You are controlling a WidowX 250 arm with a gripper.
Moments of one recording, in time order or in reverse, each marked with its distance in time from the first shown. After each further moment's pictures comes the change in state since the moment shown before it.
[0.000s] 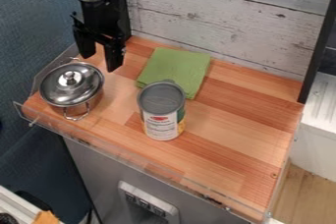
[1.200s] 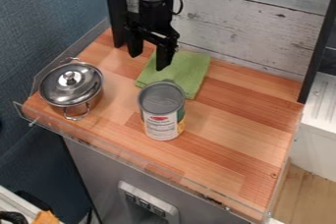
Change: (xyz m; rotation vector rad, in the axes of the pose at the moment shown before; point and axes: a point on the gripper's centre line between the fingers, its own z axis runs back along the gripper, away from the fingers) arm 0.059 -0.053 -0.005 -0.004 0.031 -0.004
